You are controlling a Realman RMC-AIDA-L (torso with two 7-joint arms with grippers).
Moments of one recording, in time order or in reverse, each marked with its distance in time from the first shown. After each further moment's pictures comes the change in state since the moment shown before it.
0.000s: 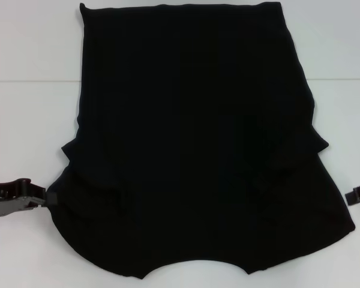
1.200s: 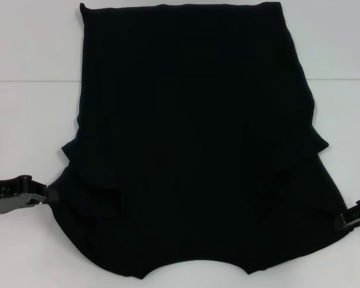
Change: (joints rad) left arm -0.008 0.003 -0.004 -0.012 -0.003 -0.011 -0.007; right arm 0.005 0.072 -0.014 0.038 -0.080 0.055 -0.038
